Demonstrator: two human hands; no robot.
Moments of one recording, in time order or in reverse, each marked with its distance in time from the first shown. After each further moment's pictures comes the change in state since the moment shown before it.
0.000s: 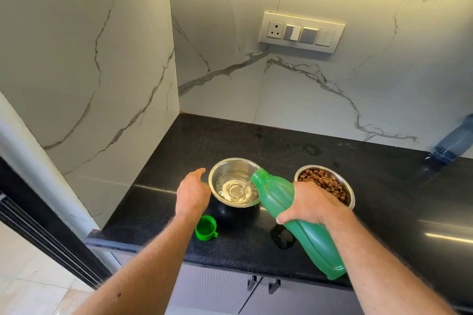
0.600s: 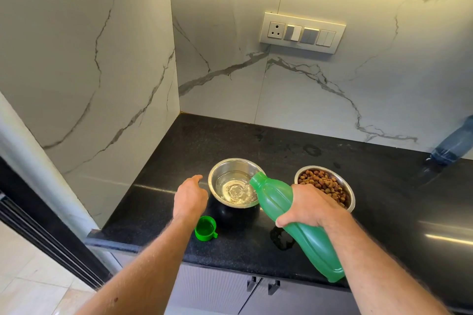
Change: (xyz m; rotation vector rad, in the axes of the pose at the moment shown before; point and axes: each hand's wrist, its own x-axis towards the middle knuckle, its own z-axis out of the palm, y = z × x) left_hand 0.003 -0.012 0.004 0.071 -0.039 -0.081; right_hand 0.000 -0.002 0.003 -0.036 -0.018 0.001
